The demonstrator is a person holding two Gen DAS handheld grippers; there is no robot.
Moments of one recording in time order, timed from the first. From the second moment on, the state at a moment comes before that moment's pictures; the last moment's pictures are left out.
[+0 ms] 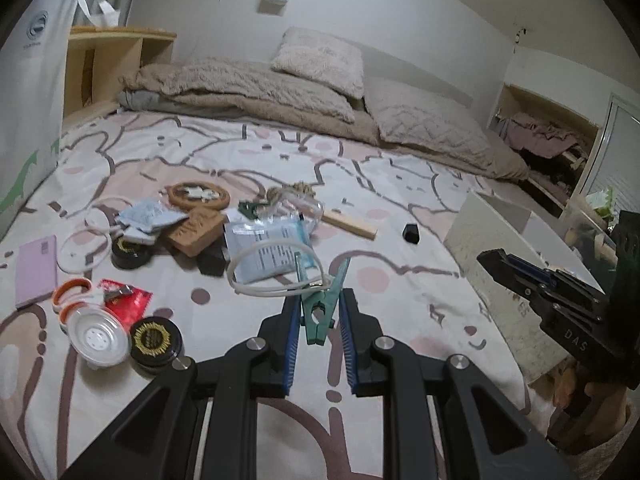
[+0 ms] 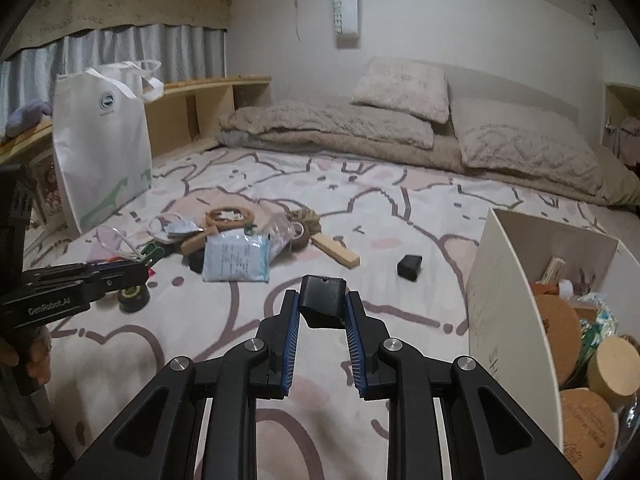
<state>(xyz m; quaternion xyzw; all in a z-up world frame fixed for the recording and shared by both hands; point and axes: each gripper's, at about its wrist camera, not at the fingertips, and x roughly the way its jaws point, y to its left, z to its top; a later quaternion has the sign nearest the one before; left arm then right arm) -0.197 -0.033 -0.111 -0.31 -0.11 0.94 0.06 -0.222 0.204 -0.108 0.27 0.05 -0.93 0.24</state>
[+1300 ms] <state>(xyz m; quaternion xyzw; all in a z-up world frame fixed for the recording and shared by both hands) -0.198 0.143 -0.013 -0.21 -0.06 0.96 0.20 -0.191 0.373 -0.031 0.13 -0.07 -0.98 0.13</state>
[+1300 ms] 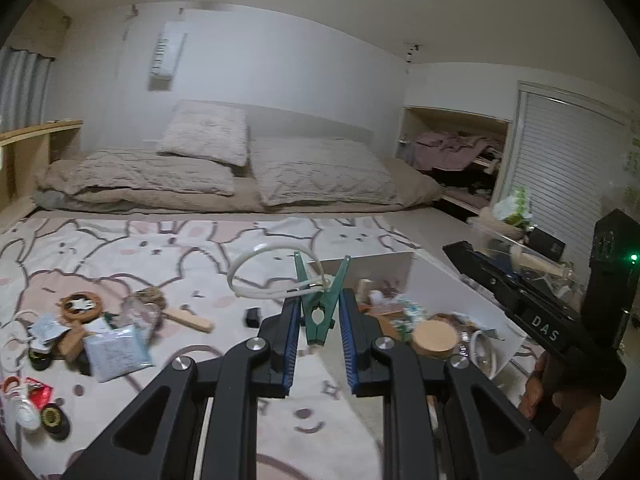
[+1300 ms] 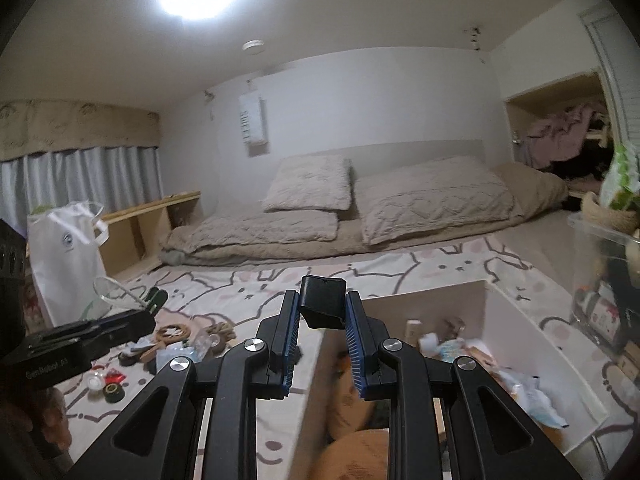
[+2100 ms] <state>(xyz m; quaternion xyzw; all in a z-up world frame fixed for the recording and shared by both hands) -0.191 0.251 -0.038 -0.26 -0.03 0.92 0.29 -0.199 0.427 -0.059 0.25 -0.05 -0.96 0.11</state>
